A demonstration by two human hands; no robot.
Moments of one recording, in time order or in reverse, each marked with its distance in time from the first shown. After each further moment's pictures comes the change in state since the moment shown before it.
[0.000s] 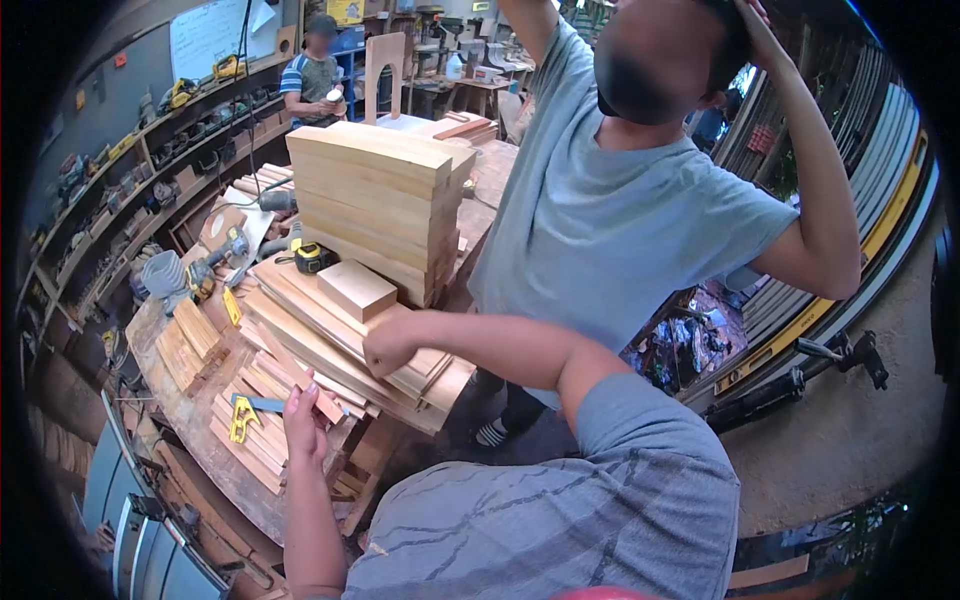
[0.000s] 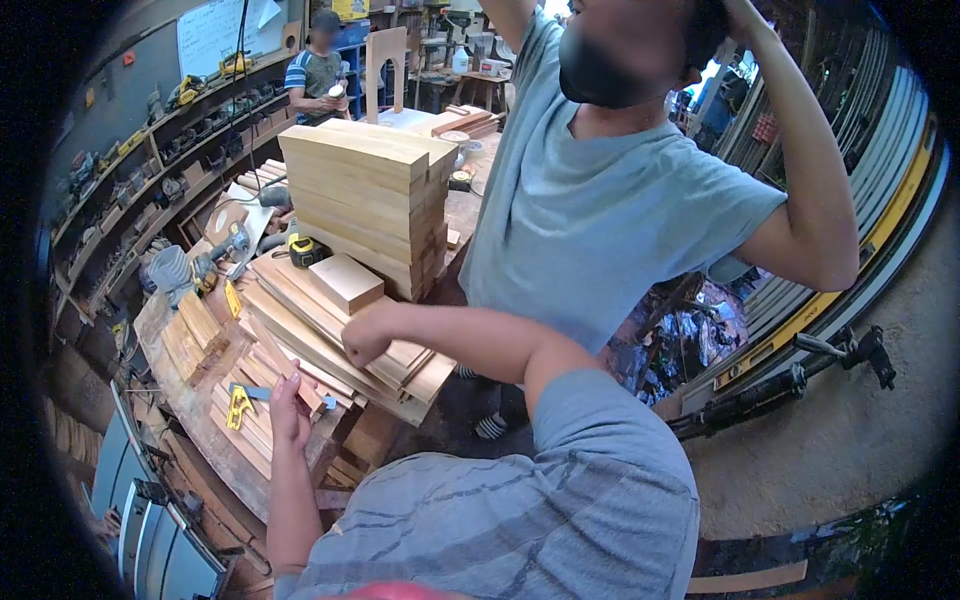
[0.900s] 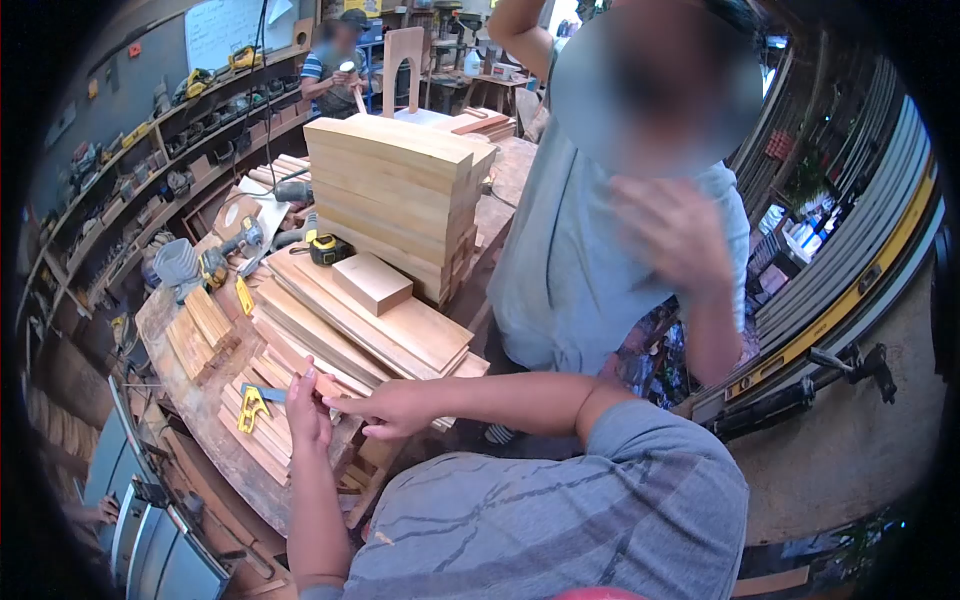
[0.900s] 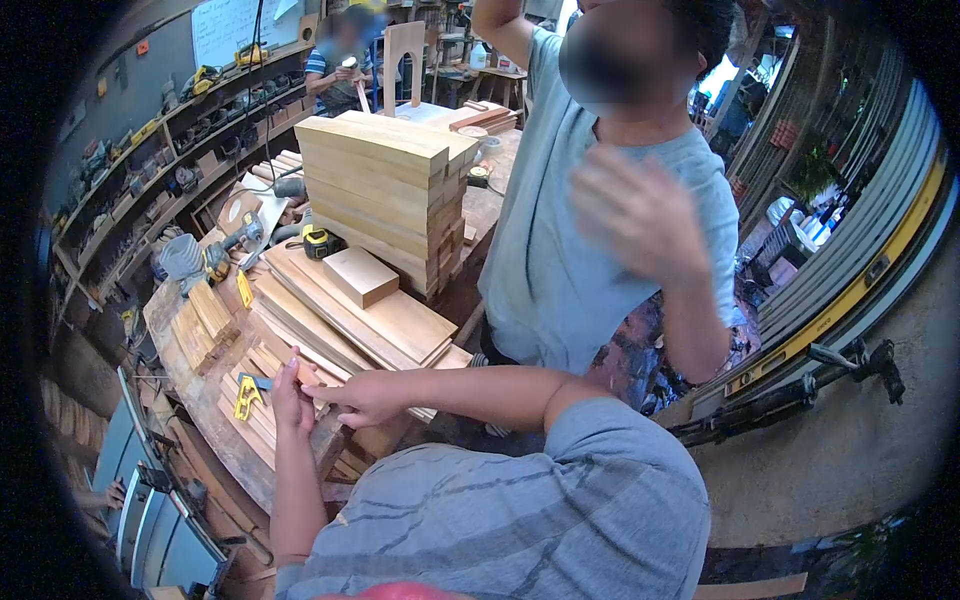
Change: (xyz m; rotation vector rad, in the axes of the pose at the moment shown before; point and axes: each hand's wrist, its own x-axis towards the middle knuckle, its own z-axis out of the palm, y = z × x) left_hand 0.006 0.010 -0.002 -0.082 0.061 0.054; right_hand -0.022 -0.087 0.048 0.388 0.220 -0.317
